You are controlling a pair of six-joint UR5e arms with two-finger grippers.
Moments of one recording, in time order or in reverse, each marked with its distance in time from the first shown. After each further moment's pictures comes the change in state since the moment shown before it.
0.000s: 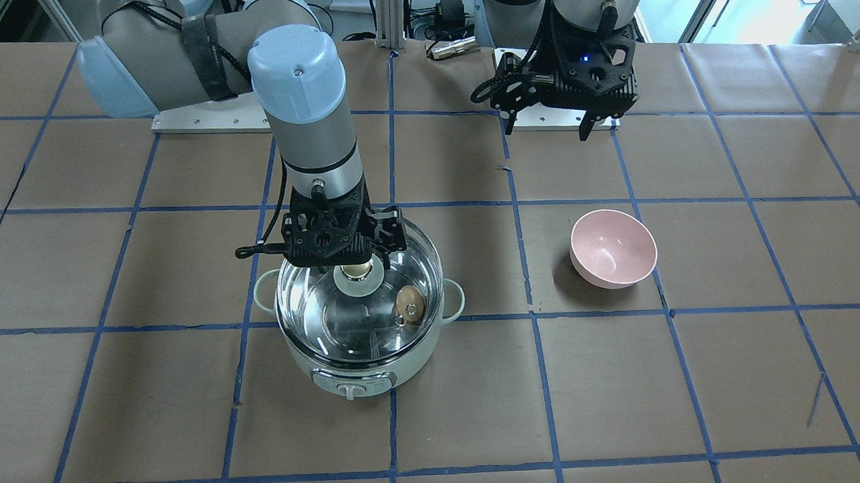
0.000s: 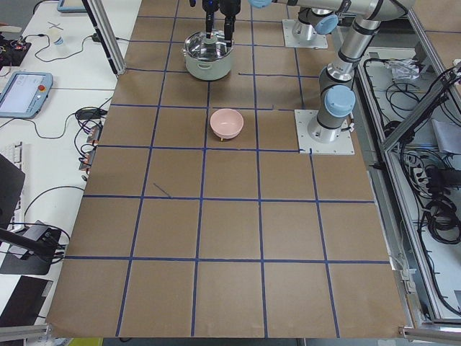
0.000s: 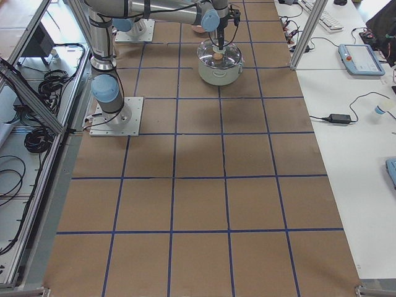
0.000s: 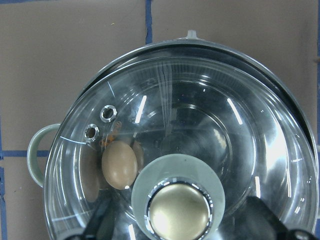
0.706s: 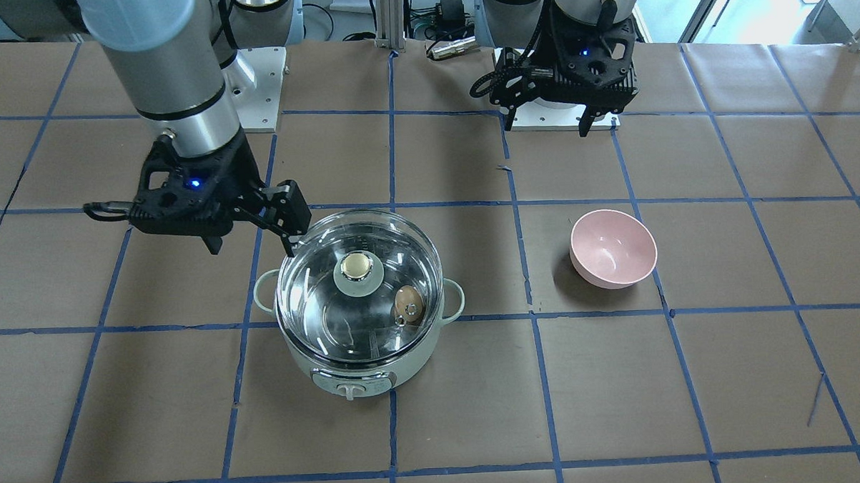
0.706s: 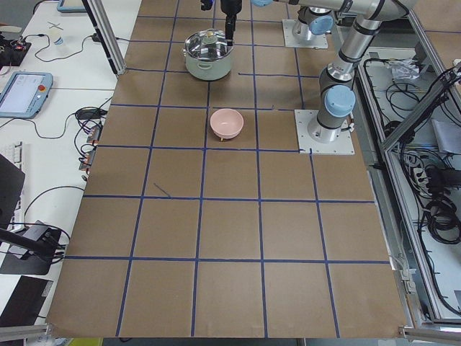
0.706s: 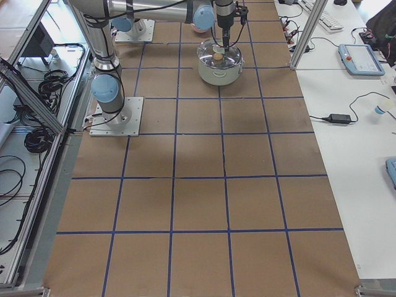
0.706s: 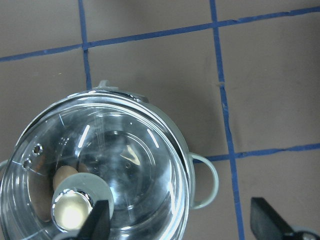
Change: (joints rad) left arm -0.003 0.008 0.001 -0.006 0.000 -0.001; right arm -0.193 -0.160 -0.006 0.142 -0.004 -0.065
